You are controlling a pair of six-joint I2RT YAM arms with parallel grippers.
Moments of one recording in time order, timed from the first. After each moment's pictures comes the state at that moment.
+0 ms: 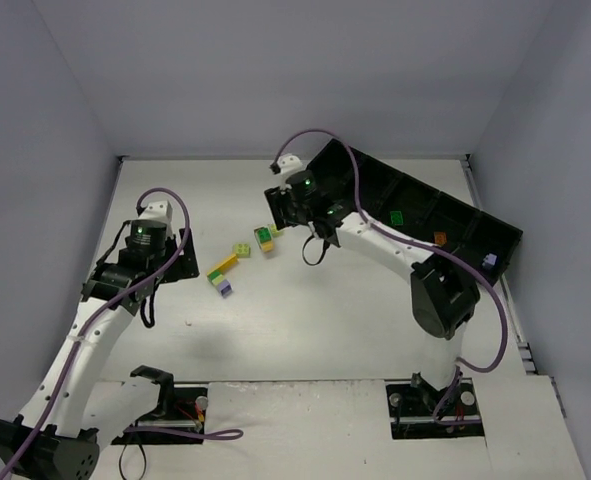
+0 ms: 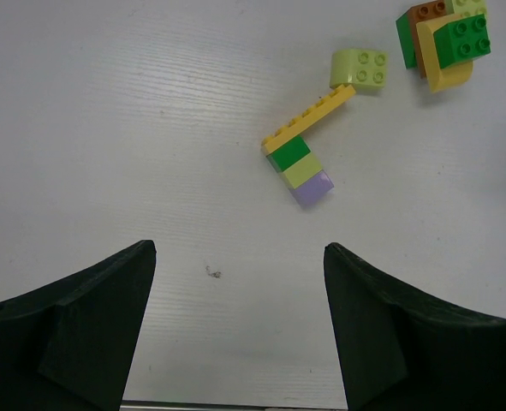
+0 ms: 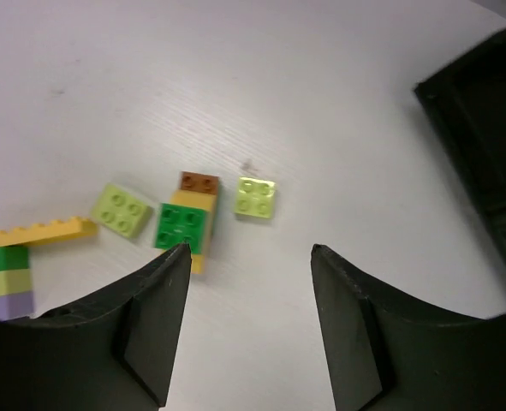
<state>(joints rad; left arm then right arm) -0.26 0.92 1.00 -0.85 -0.19 -0.33 0.68 1.85 1.45 -0.17 0.15 0.09</state>
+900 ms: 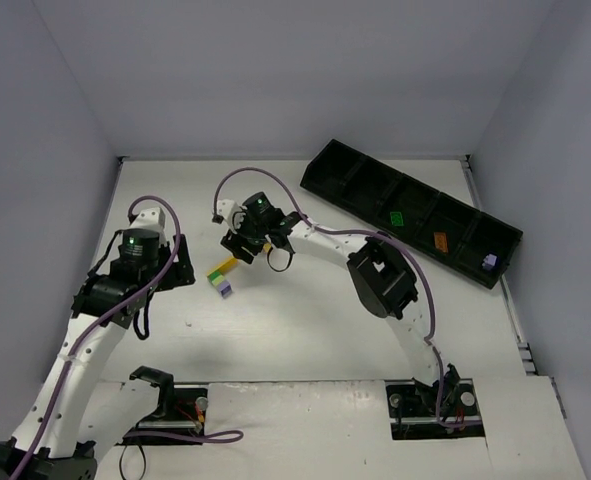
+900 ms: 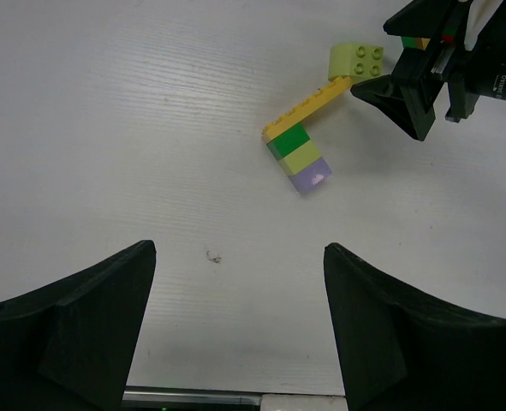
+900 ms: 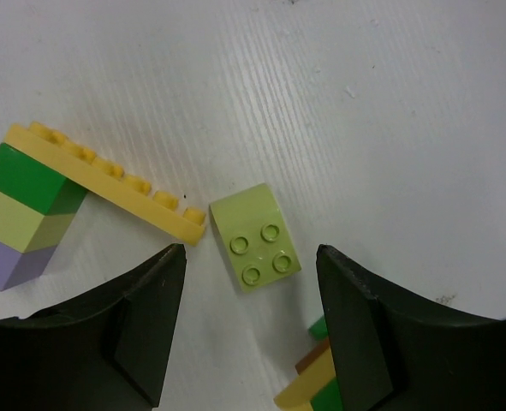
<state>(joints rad) -0.26 0.85 0.98 -0.89 -0.19 -0.35 0.81 2.28 1.77 -0.21 -0.26 -0.35</state>
